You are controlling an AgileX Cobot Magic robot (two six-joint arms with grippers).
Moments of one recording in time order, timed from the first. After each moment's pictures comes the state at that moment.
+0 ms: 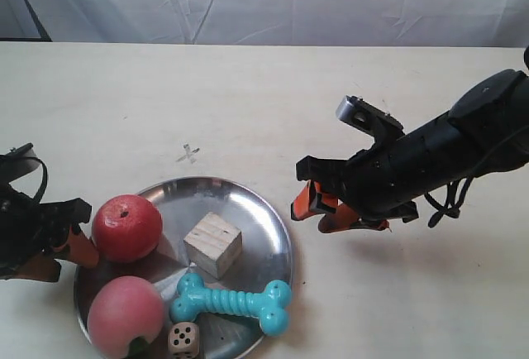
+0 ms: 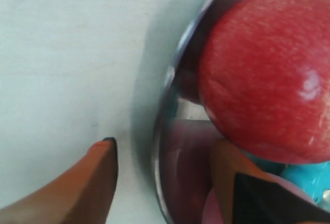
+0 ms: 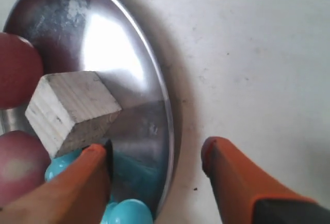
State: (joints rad) left arm 0.02 1.58 -0.57 -0.74 0.73 0.47; right arm 0.25 1.72 -0.77 1.12 0.64 -0.61
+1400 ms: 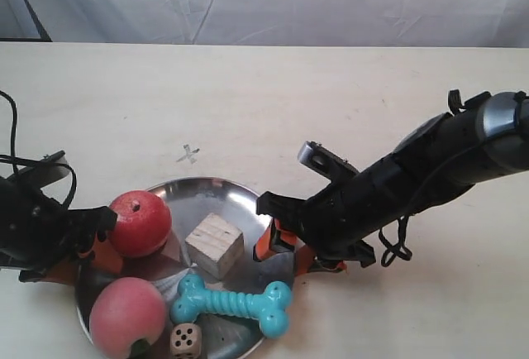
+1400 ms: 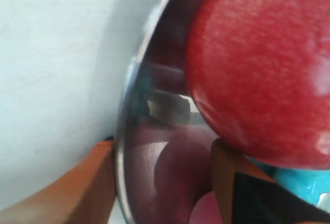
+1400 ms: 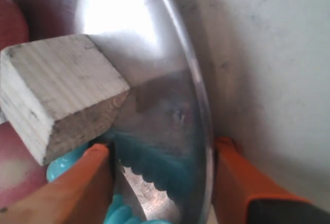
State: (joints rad) left arm -0.07 1.69 -0.58 -0.81 0.69 0.53; right arm 0.39 1.92 -0.78 1.34 0.64 -0.65
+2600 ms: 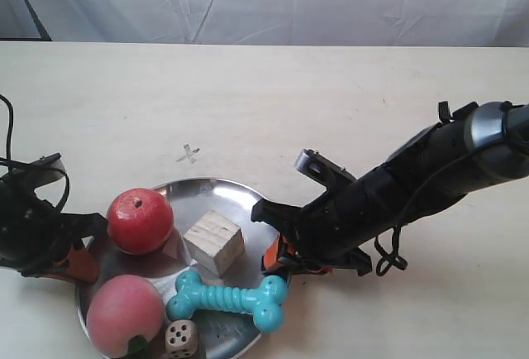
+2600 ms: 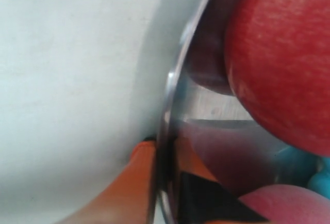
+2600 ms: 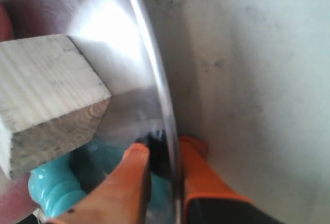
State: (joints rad) left arm -0.05 1.70 -0.59 -0.78 0.69 0.58; right arm 0.43 1.94 -0.77 1.40 0.61 -0.66
